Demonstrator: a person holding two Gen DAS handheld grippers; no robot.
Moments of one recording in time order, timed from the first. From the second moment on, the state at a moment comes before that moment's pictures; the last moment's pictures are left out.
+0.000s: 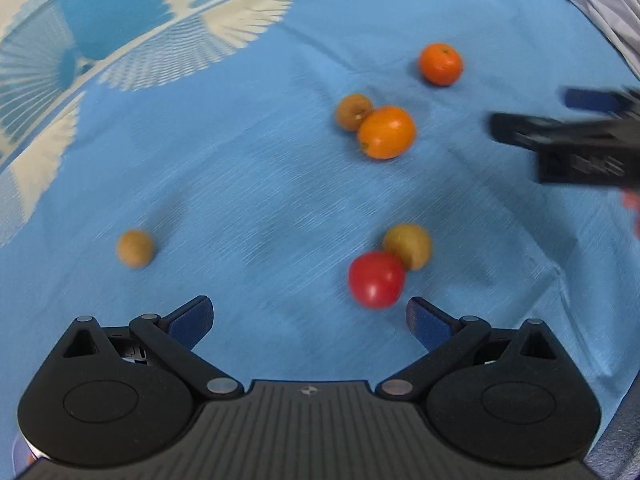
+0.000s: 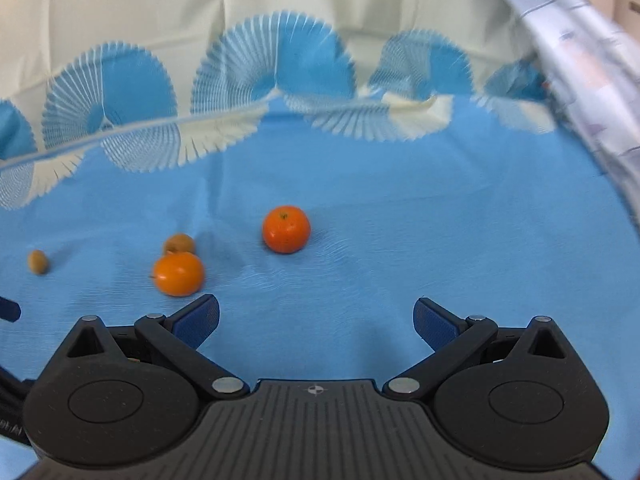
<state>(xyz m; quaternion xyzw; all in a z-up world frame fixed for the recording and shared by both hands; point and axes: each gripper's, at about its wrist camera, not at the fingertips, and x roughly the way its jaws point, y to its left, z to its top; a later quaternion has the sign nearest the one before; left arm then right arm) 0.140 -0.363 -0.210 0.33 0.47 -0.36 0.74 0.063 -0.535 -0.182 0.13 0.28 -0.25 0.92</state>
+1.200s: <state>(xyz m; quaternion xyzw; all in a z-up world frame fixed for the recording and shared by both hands) 0.077 -0.202 -0.099 0.22 0.51 -0.26 0.79 -0.027 -0.412 -0.111 0.10 0.20 -0.21 0.95</state>
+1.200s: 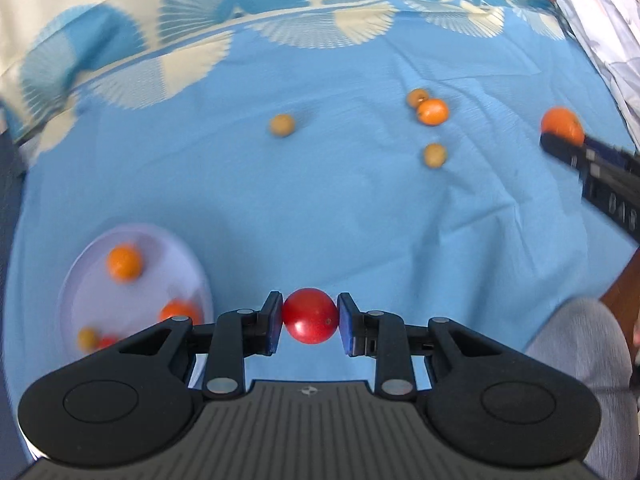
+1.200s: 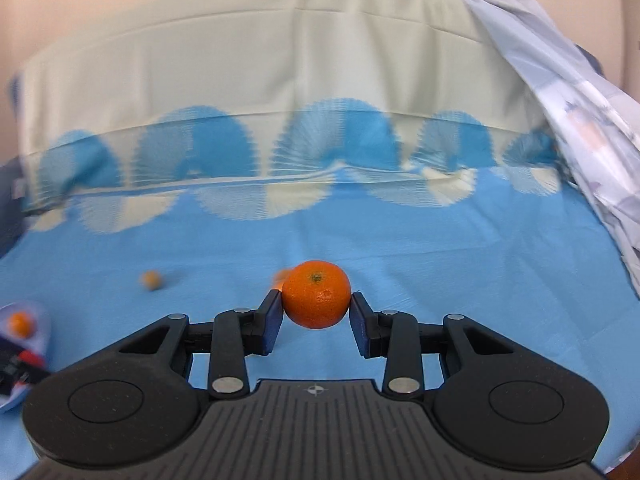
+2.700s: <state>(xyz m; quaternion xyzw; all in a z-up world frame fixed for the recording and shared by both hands) -0.037 0.075 -0.025 0.07 0.49 -0.12 0.86 -0.101 -0.109 -0.054 -0.03 0.27 0.06 0.96</state>
